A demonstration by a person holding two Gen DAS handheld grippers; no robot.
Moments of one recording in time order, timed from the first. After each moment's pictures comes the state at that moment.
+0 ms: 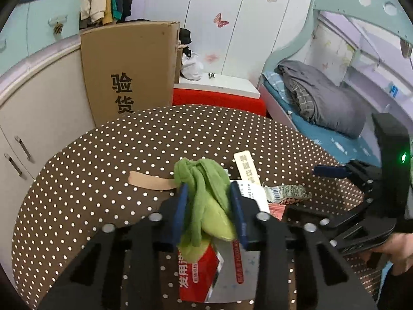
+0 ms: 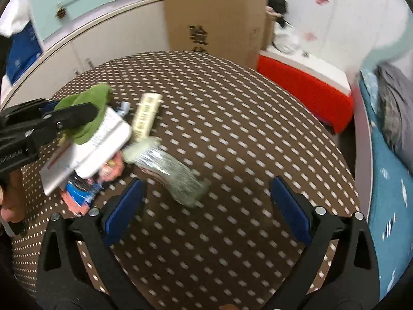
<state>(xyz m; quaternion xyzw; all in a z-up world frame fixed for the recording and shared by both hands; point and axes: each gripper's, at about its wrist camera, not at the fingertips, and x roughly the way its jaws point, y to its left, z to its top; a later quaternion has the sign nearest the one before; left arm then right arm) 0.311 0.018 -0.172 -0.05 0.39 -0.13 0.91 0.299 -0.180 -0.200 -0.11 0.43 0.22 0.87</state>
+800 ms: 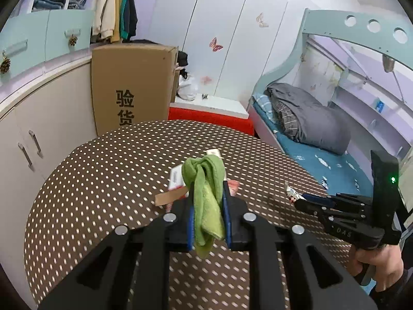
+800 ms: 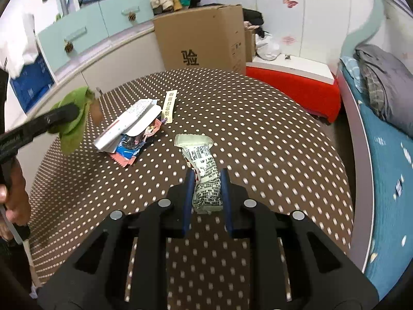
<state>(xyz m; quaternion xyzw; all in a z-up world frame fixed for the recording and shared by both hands) 0.196 0.015 -0.123 -0.07 0.33 -0.14 0.93 0.192 -0.250 -0.164 0.01 0.39 0.19 0.90</state>
